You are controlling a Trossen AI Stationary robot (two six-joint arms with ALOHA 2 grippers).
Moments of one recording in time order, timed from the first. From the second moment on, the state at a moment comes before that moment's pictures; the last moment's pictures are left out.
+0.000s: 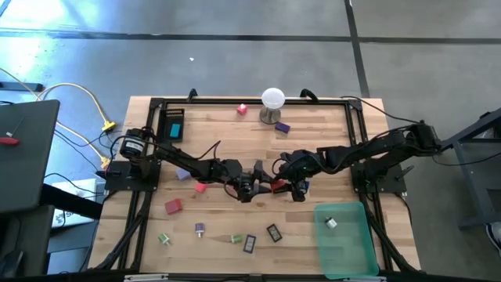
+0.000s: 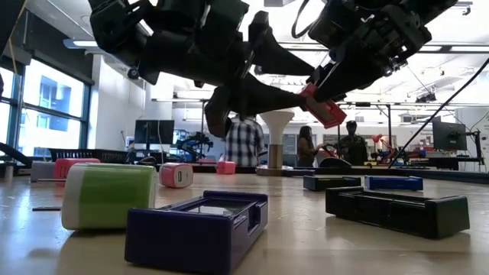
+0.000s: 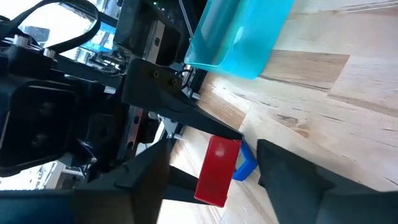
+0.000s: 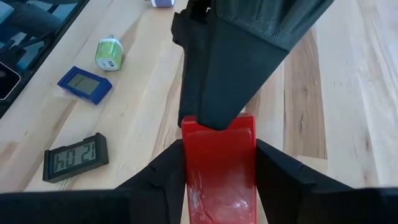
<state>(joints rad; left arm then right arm) -0.12 1.86 0.91 0.79 0.02 1.11 0.07 1.41 0.72 0.03 -0.18 0.01</state>
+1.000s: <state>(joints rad) -0.15 1.86 0.91 0.71 -0.14 0.90 0.07 1.41 0.72 0.03 -0.08 0.07</state>
